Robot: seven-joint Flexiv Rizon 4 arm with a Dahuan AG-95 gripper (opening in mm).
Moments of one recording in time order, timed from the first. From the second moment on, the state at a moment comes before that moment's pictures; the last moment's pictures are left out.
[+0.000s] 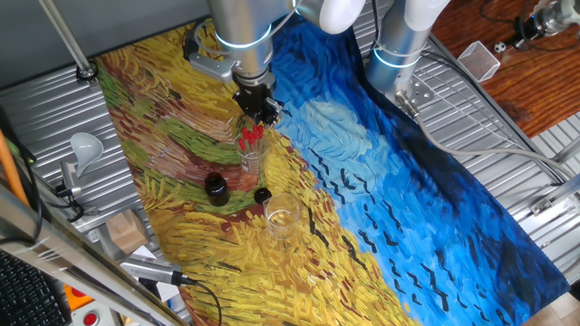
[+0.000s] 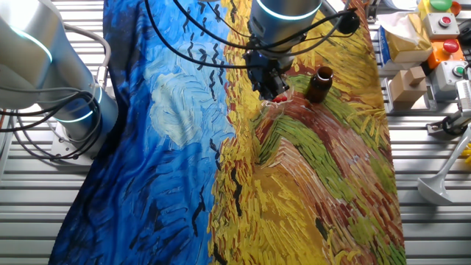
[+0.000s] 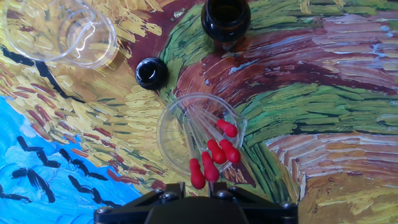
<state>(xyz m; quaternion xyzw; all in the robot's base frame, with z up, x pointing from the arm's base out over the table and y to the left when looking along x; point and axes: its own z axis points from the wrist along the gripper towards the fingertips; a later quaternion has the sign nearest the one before) 0.415 0.030 0.132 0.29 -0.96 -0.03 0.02</state>
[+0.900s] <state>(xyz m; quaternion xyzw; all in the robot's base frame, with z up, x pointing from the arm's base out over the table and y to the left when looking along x) 0.412 0.033 0.134 0.29 -0.96 -0.02 0.03</state>
